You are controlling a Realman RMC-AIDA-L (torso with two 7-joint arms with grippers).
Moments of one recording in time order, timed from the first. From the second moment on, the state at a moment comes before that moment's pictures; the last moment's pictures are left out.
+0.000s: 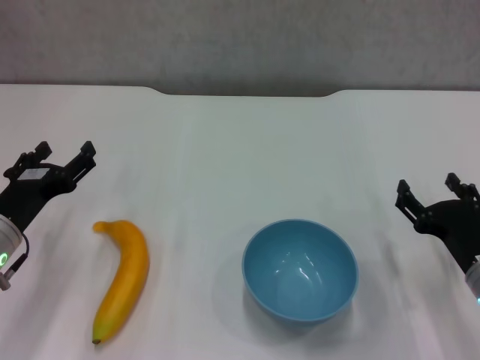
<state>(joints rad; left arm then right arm) -0.40 -2.03 -1.59 -0.34 0.18 -0.88 2.49 0.40 2.02 0.49 0.42 -1.88 -0.96 -0.06</state>
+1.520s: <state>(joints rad) -0.37 -2.03 -1.59 -0.34 0.19 -0.87 2.47 0.37 2.01 1.37 1.24 -2.78 0.38 0.00</state>
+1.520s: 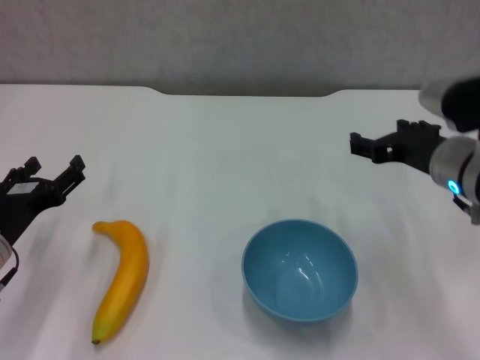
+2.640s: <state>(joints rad) -0.39 -2.03 -1.60 -0.35 0.19 -0.85 2.47 0.65 2.01 1.51 0.88 -2.28 0.94 -0.33</state>
